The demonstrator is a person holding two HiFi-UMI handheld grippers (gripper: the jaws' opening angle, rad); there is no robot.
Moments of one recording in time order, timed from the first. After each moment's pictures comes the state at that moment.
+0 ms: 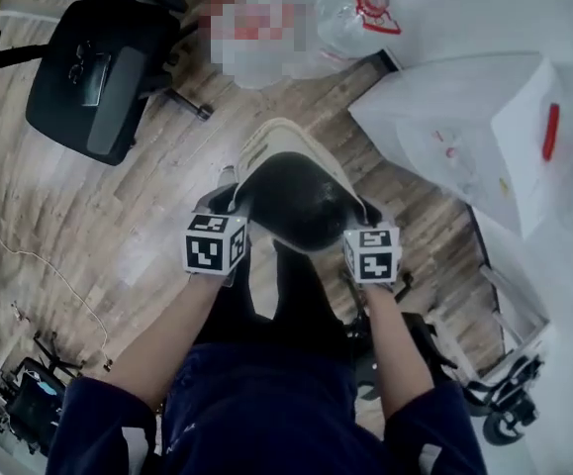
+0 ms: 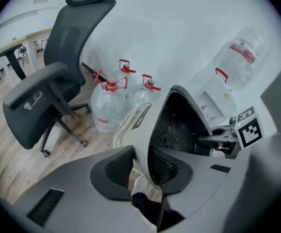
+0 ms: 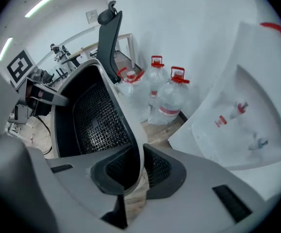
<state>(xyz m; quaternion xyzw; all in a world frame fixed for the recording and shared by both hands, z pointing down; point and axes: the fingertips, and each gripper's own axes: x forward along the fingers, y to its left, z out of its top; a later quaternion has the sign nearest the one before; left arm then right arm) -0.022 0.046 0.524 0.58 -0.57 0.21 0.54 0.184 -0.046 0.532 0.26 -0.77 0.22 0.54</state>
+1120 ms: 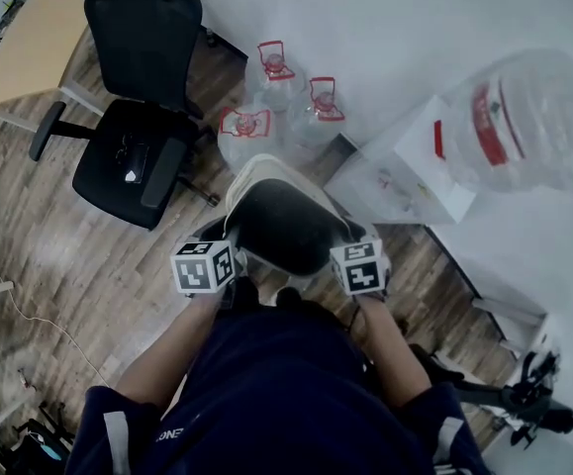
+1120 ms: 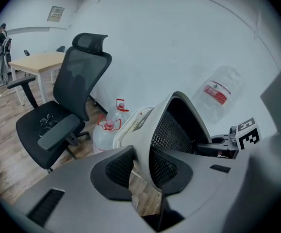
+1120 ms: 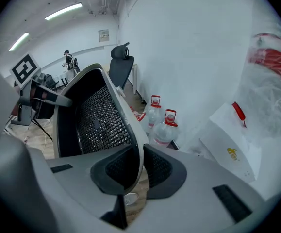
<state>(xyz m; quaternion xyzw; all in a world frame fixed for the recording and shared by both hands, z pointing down) -0.066 0.042 0.290 0.61 -0.63 0.11 0.46 0.138 -0.052 0.288 0.30 -0.82 0.14 0.46</state>
